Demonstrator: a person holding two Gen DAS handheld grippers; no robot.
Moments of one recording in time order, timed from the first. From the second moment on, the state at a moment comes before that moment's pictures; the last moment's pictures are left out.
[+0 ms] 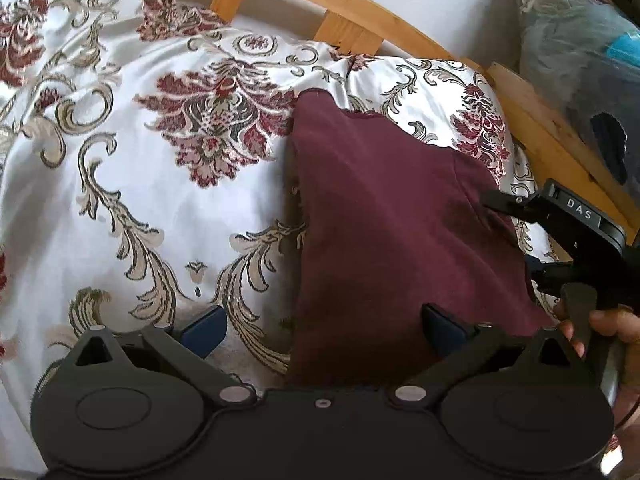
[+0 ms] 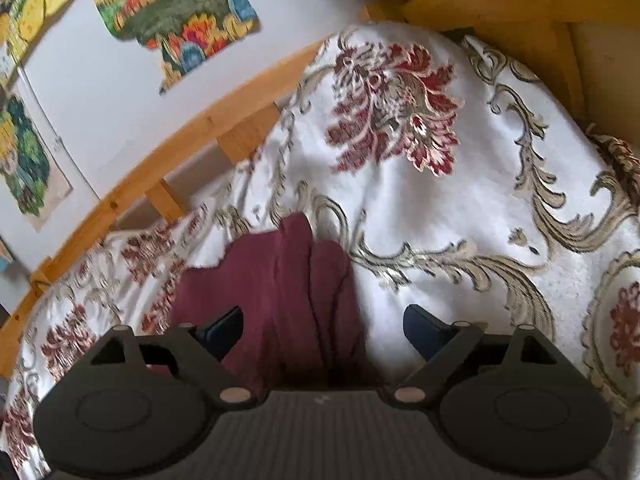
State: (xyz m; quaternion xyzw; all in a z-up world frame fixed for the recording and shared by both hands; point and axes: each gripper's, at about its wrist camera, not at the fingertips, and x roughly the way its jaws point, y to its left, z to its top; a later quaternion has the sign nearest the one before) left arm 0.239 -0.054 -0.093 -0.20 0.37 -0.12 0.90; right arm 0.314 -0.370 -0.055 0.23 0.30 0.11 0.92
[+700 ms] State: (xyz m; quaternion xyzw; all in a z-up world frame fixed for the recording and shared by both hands) left arm 0.240 -0.051 -0.095 -0.22 0.37 -0.12 0.89; right arm 0.325 -0.363 -0.055 0.21 0.25 0.12 0.94
